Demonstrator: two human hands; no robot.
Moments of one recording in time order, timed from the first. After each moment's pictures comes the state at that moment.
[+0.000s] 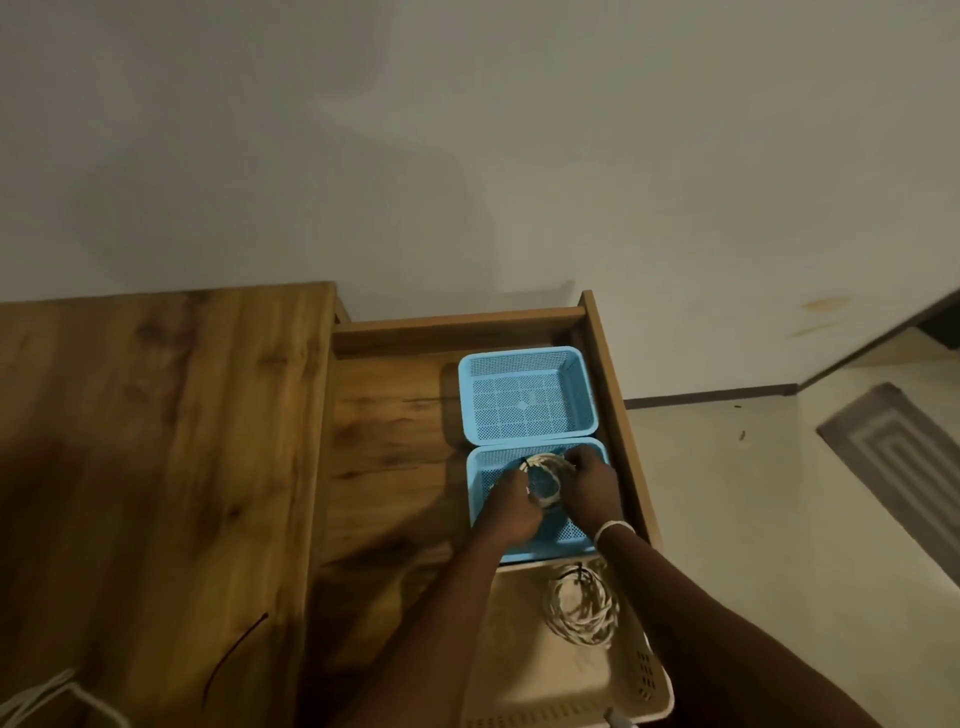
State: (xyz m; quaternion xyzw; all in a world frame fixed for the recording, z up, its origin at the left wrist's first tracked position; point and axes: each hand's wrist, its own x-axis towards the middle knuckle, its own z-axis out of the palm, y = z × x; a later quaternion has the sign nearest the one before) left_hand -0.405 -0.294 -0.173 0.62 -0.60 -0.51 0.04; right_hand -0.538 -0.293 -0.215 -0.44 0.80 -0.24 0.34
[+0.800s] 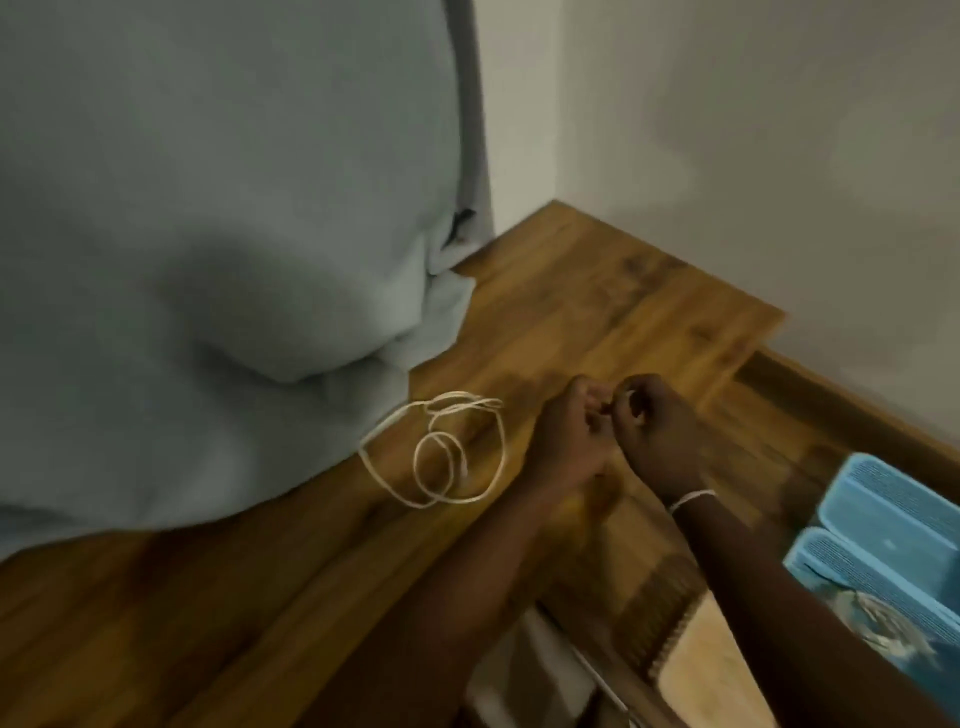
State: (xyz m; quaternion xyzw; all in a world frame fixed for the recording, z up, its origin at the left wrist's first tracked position) left_hand -0.125 -0.137 -0.021 0.77 -0.39 -0.21 0.46; right_hand -0.217 -0.233 -0.053 -0.82 0.34 -0.35 0.31
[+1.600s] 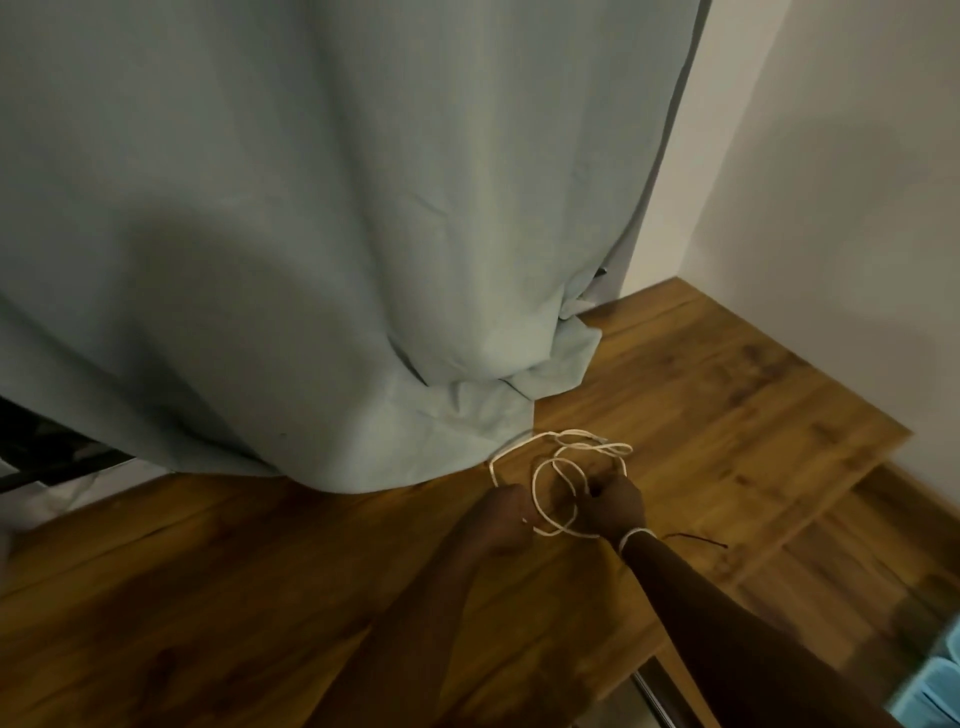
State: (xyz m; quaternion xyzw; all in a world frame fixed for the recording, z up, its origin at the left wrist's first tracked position) left_hand 0.022 0.077 -0.086 0.85 -0.36 -0.28 0.26; right_hand -0.071 -0.097 -0.106 -0.89 0.35 -0.02 0.31
